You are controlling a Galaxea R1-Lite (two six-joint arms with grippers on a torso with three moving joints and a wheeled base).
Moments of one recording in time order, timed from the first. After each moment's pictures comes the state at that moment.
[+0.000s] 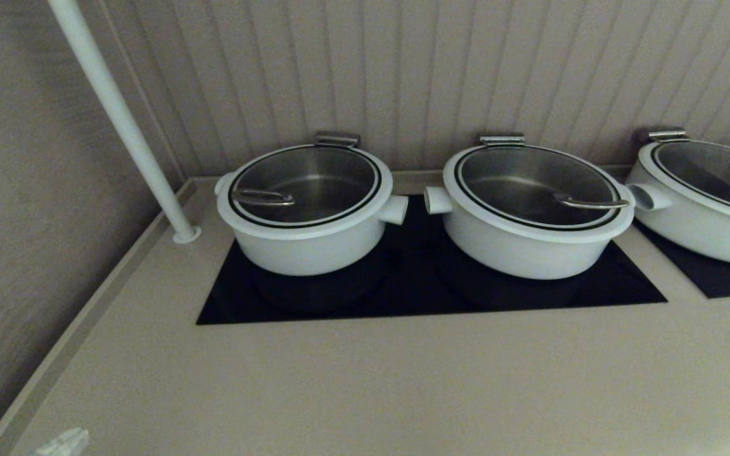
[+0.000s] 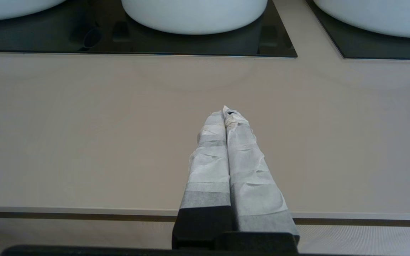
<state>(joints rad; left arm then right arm) -0.10 0.51 0.00 -0.31 -0.13 0.12 0.00 0.00 0.00 0.00 0.02 -0.03</state>
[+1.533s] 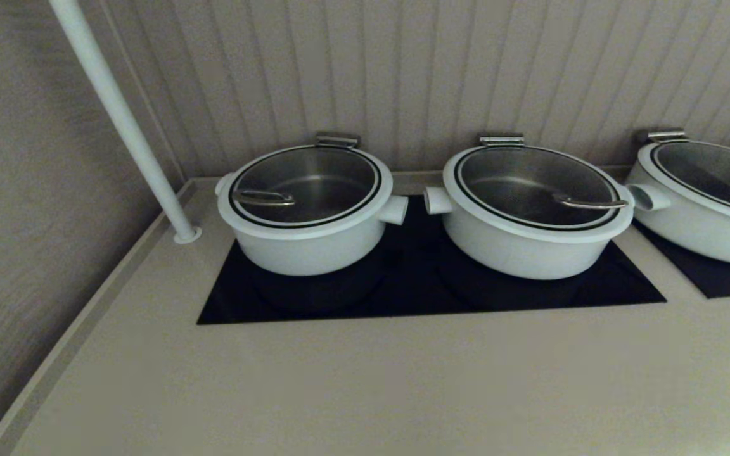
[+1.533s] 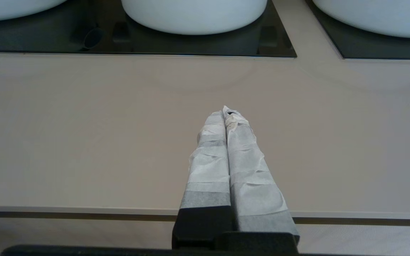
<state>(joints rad) -0.01 0.00 0.00 0.01 -0.03 0.12 0.00 0.00 0.00 0.00 0.02 -0.03</state>
